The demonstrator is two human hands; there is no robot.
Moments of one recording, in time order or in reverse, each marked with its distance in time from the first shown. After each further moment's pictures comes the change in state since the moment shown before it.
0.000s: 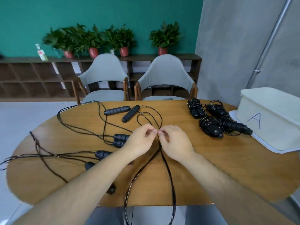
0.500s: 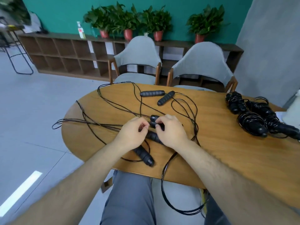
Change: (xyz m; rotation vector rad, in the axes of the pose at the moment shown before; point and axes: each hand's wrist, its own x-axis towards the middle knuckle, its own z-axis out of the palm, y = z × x) left_hand -0.090 -0.105 -0.095 0.167 0.181 -0.006; right_hand 0.011 -0.114 0.086 0.055 -0.177 -0.091
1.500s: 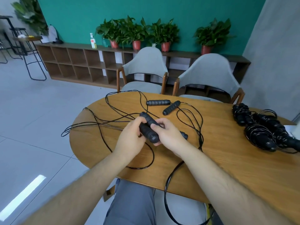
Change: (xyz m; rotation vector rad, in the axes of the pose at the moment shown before) left_hand -0.014 0.006 -0.018 -0.037 0.238 -0.031; right_hand 0.010 -0.056 -0.027 0.802 -0.254 0.332
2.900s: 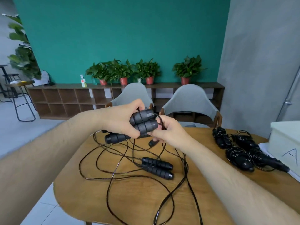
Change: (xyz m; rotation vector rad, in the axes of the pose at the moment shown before) left_hand 0.120 0.156 -0.129 0.294 -0.638 0.207; right_hand 0.001 -0.086 -0.102 -0.036 -0.076 -0.503
